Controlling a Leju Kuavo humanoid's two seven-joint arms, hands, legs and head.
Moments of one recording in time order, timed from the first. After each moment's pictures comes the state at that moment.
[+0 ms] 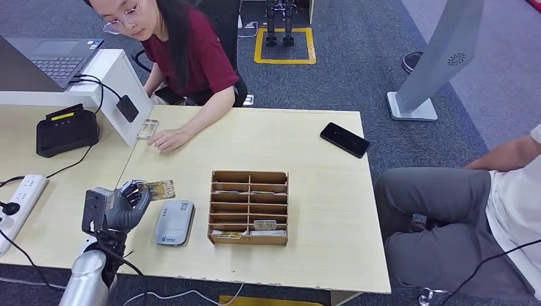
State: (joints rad) left arm -0.13 0.09 0.19 -1.23 -0.12 -0.14 -0.40; right arm -0.06 0.15 -0.56 -0.20 1.08 -0.20 0.03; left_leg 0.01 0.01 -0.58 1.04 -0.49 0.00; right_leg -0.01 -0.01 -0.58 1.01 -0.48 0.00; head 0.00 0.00
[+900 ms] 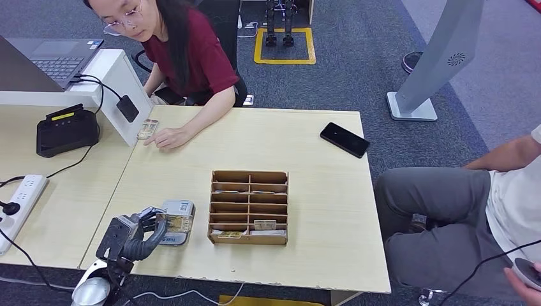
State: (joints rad) left arm 0.05 0.11 0.06 -1.39 -0.24 -0.14 -0.37; right arm -0.06 0.15 -0.61 -0.20 1.09 -0.21 0.02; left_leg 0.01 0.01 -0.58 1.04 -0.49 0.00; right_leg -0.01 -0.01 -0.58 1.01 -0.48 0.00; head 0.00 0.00
